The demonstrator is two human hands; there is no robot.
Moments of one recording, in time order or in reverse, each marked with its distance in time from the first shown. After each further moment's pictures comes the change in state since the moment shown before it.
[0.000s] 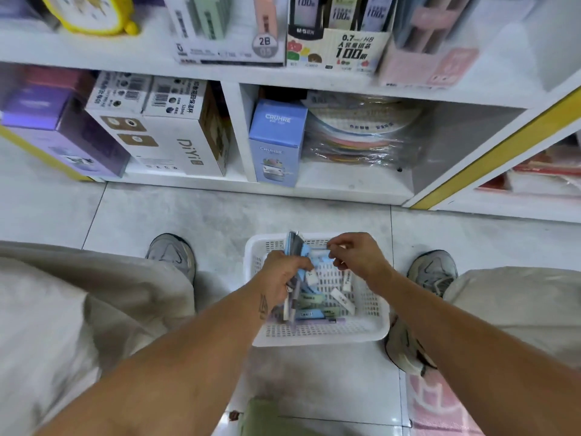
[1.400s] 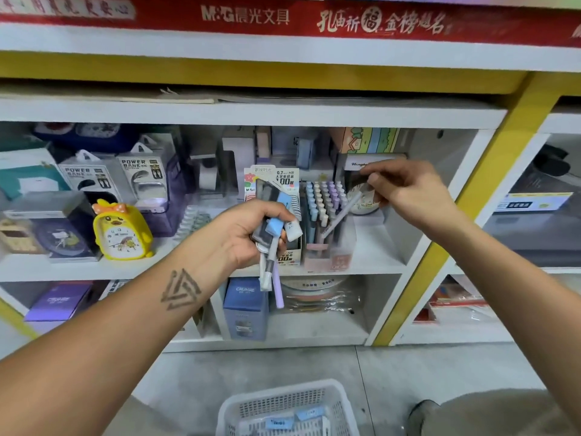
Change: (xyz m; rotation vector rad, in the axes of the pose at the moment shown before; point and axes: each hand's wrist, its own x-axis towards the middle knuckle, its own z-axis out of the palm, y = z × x) left_hand -0.231 0.317 0.034 -0.040 -0.336 0.460; right_hand -0.113 -0.316 -0.227 -0.158 0.450 -0.868
